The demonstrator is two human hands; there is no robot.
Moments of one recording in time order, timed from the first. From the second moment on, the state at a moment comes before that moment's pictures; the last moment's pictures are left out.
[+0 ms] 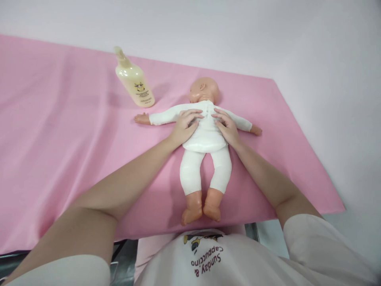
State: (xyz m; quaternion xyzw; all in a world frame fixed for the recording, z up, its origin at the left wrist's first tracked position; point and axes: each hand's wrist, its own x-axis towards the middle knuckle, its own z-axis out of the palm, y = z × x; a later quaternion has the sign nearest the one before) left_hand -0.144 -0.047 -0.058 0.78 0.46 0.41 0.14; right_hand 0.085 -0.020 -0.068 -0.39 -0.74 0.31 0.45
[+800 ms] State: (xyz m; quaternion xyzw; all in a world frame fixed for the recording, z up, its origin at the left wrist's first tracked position) left_hand -0.144 -0.047 -0.057 0.78 0.45 0.41 0.15; right_hand 0.084 -0.023 -0.064 -0.40 -0.74 0.32 0.44
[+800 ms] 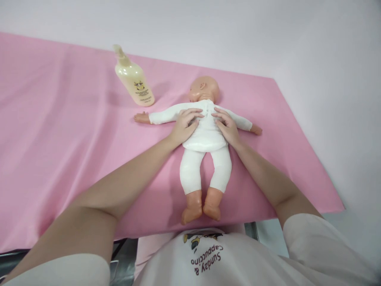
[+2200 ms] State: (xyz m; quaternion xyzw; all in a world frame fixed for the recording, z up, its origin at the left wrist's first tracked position) left_hand -0.144 -0.047 -0.056 0.77 0.46 0.41 0.15; right_hand 0.084 -0.022 -0.065 -0.40 -0.74 0.32 0.44
